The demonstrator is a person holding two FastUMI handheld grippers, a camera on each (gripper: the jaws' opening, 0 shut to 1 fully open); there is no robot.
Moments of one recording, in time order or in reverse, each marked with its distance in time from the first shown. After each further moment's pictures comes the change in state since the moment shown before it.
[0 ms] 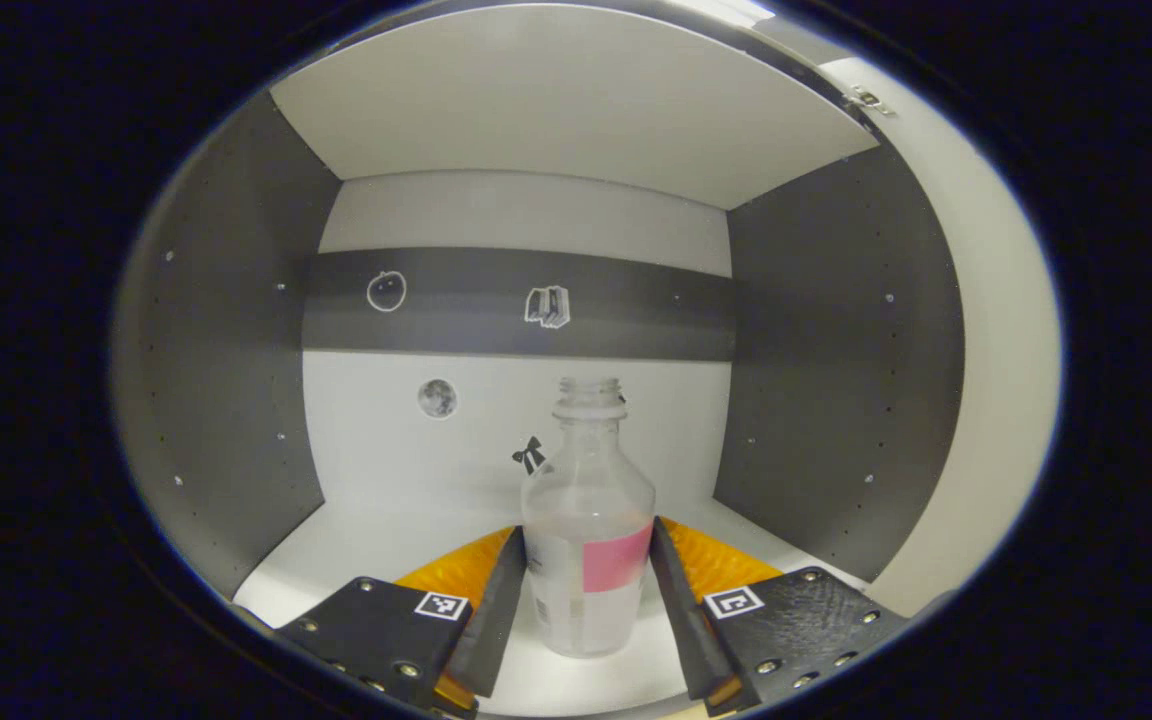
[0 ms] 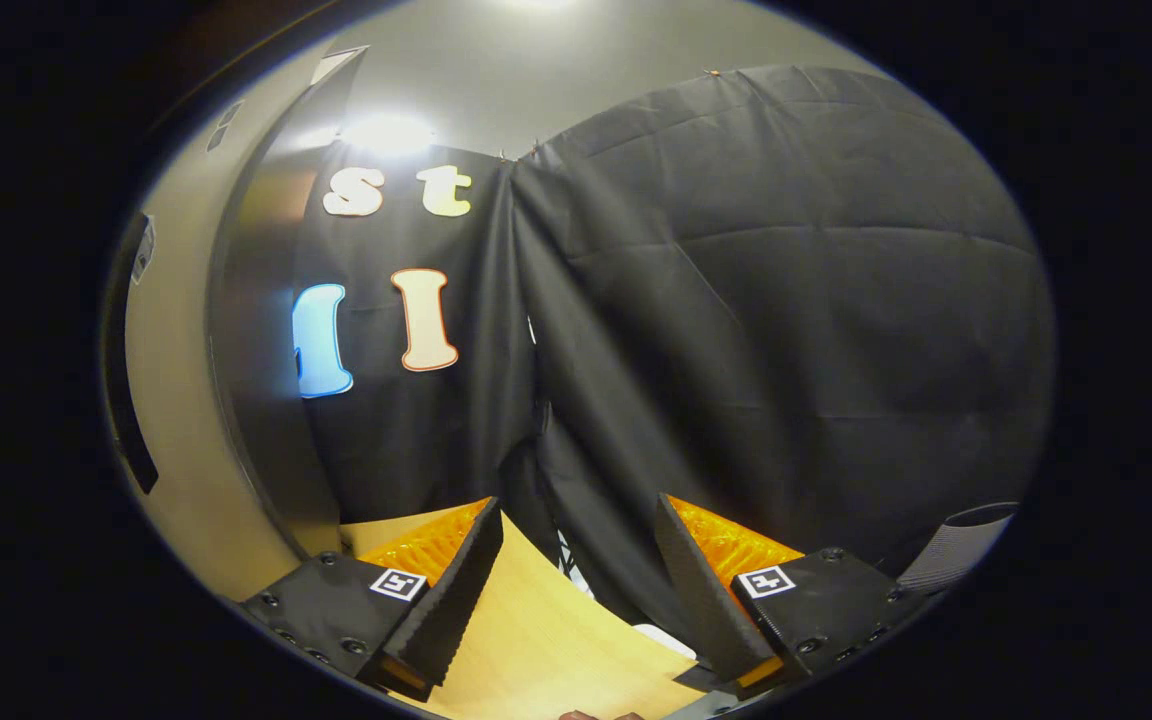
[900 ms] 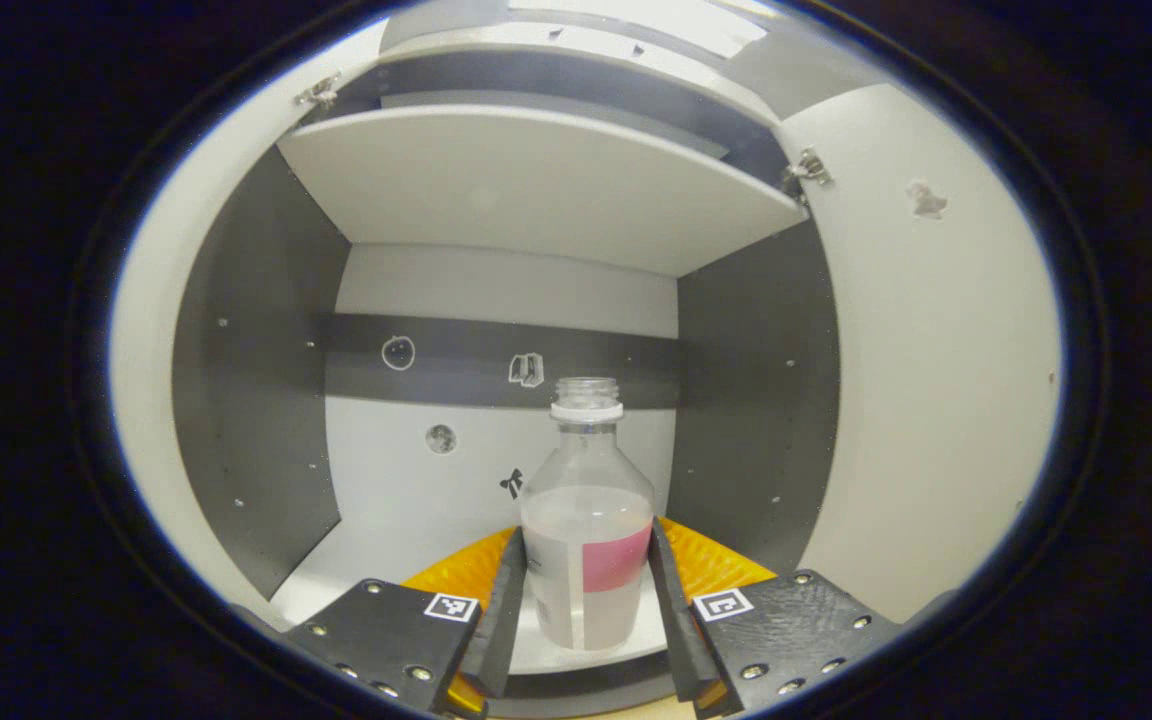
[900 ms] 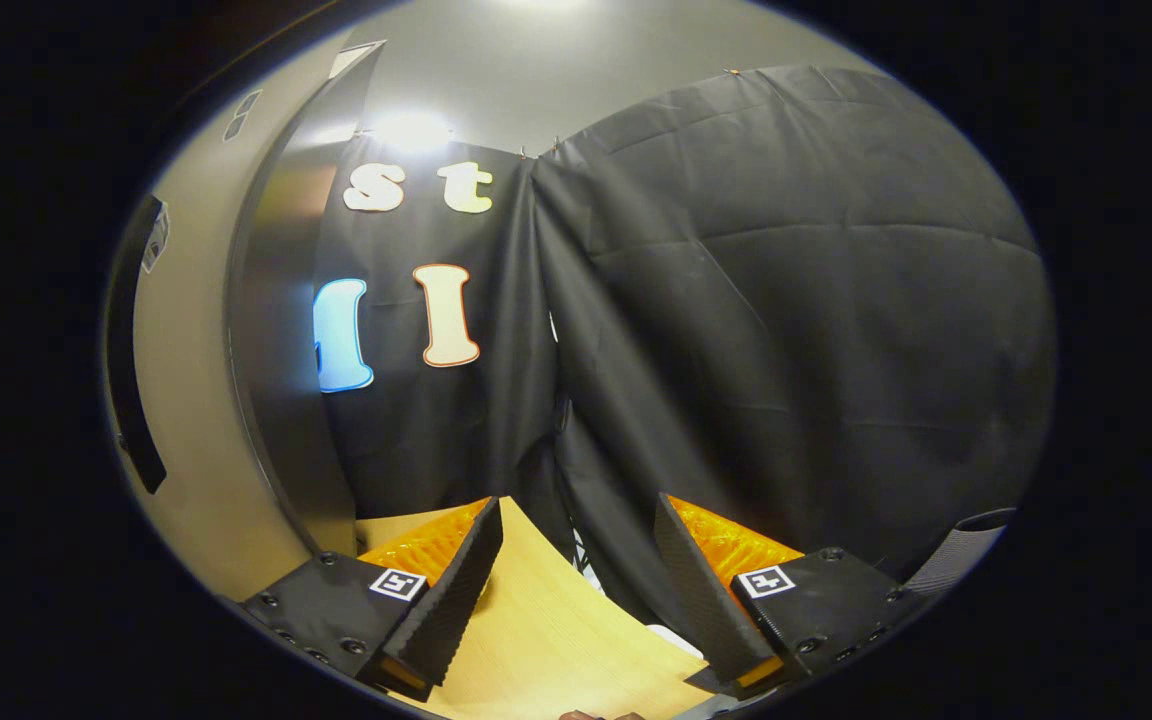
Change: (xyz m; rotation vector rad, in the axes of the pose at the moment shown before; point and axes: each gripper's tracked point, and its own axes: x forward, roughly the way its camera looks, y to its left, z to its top) left arm -0.111 -0.017 0.048 0.007 -0.137 -0.077; right arm -0.006 0.024 -0.002 -0.034 0.000 0.082
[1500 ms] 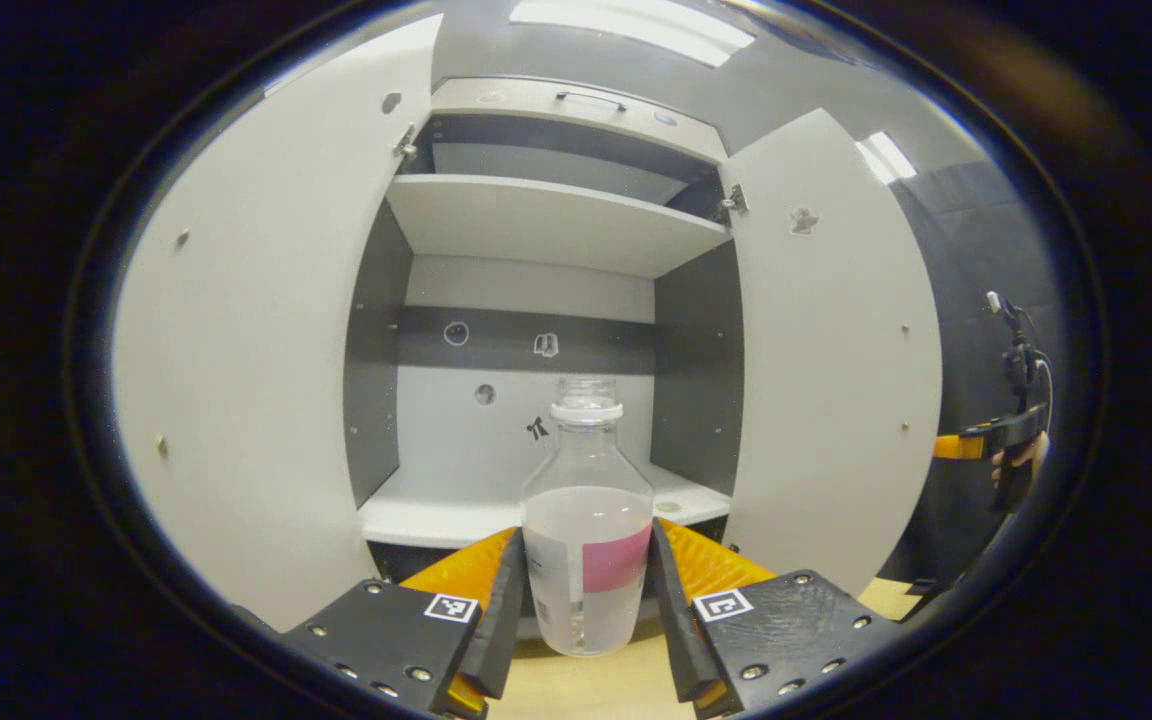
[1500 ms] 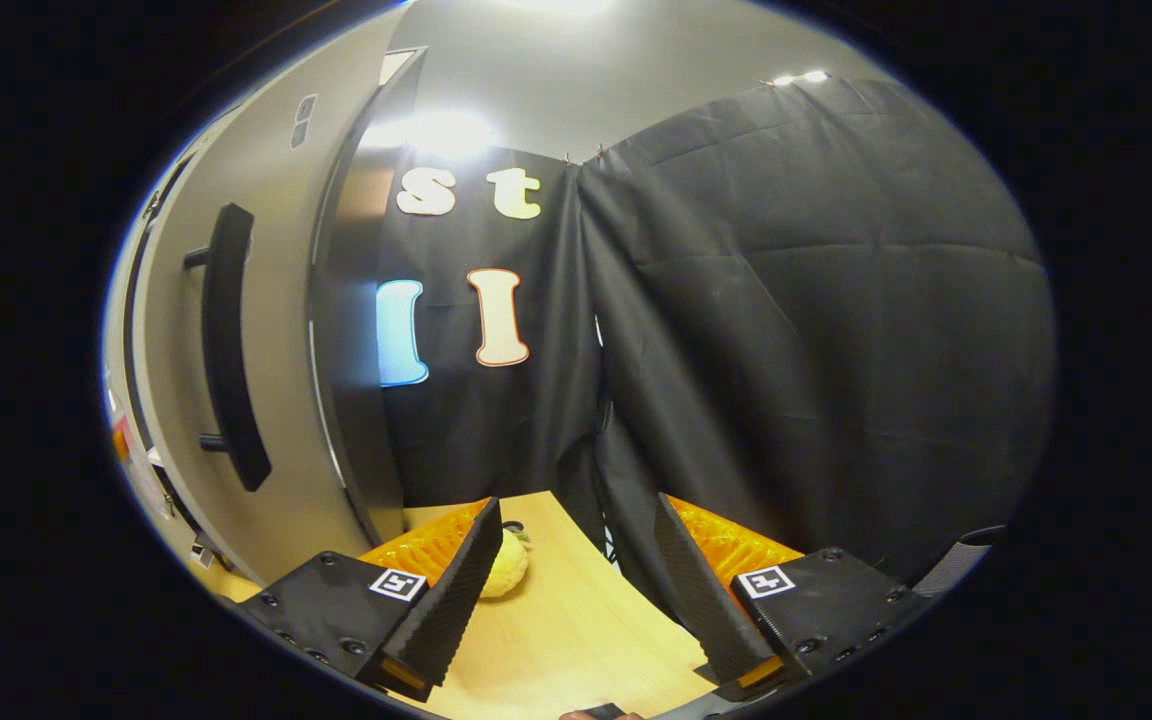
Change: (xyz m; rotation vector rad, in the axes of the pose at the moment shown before) left arm -0.194 -0.006 -0.055 -0.017 0.051 0.019; right arm -0.050 0.030 0.004 -0.043 0.014 0.112
